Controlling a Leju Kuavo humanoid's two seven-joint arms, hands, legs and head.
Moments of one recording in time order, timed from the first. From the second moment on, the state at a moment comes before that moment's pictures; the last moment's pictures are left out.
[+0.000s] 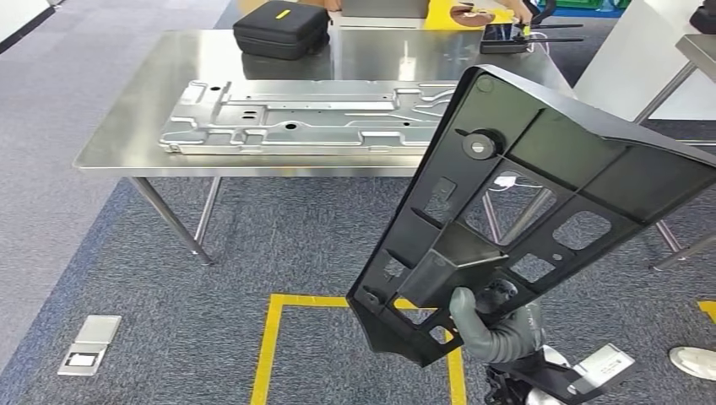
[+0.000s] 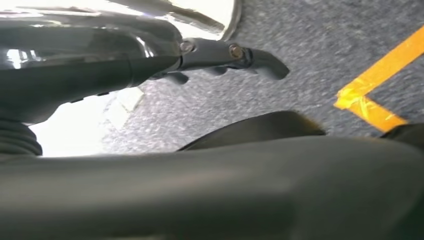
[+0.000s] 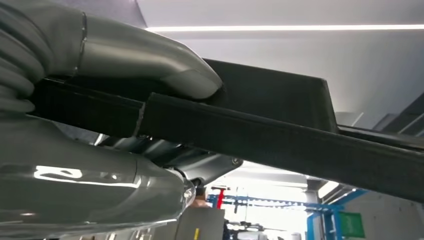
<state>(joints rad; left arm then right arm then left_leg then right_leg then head) -0.06 -0.21 0.60 -0.20 -1.49 0.14 0.12 0.16 0.00 0.33 -1.91 0.01 0.13 -0.58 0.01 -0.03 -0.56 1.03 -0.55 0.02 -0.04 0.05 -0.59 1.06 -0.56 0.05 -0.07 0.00</state>
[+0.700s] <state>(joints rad) -0.06 -0.21 0.60 -0.20 -1.50 0.14 0.13 0.16 0.01 0.33 -1.90 0.01 0.13 -0.58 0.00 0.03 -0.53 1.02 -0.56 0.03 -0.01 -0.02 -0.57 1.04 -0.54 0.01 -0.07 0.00</state>
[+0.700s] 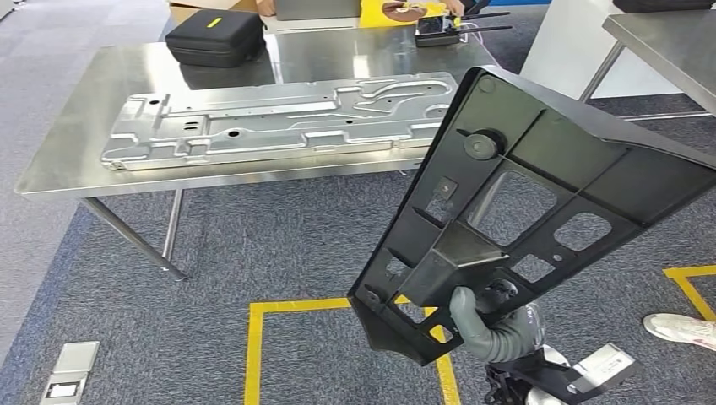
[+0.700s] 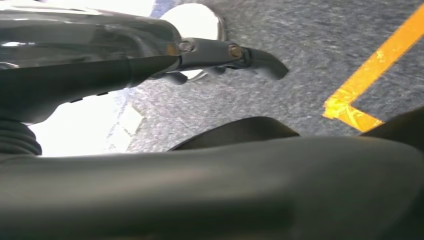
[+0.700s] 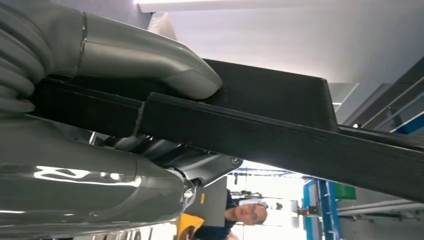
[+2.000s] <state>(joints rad) -0.06 -0.21 0.60 -0.20 -1.50 0.13 0.13 0.17 0.01 0.32 -1.90 0.01 0.13 -0.58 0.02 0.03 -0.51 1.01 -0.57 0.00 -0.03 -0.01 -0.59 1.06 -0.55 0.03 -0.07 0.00</state>
